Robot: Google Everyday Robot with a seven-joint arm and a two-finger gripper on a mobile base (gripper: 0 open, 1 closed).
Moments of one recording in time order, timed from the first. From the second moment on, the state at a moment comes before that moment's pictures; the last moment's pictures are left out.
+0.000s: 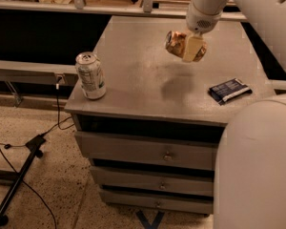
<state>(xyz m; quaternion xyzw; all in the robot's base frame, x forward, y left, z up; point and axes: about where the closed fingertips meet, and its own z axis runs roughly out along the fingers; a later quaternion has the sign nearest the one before) 0.714 -0.162 0.895 -0.65 0.73 -0.07 0.18</state>
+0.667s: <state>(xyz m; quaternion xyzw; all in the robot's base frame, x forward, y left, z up) 0.701 -0.158 0.868 -0.66 0.74 -0.05 0.12</state>
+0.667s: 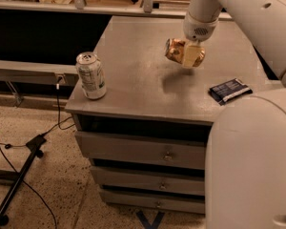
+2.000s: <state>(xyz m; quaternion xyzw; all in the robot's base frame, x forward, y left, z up) 0.691 -0.178 0.893 -0.69 0.69 0.04 0.24</state>
